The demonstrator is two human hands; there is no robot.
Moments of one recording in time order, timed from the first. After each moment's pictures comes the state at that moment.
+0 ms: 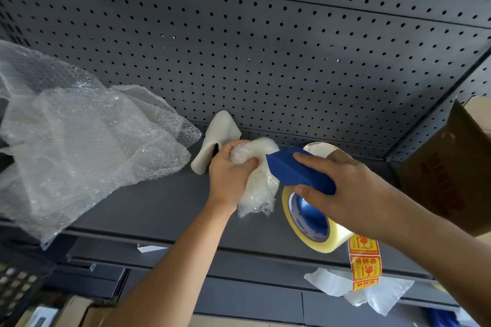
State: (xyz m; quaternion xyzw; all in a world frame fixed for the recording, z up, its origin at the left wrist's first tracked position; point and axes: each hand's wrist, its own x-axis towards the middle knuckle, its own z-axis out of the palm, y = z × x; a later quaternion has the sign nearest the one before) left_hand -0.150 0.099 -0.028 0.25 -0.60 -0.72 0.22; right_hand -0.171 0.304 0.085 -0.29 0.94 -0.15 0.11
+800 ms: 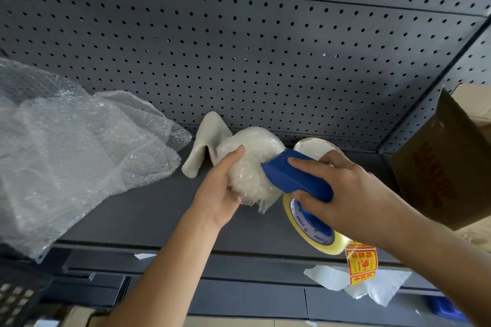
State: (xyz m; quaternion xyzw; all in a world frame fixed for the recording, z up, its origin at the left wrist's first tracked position) left_hand -0.130 0.103 -0.003 0.22 -0.36 -0.91 0.01; right_hand -0.164 0.315 0.080 -0.30 0.94 -0.13 0.08
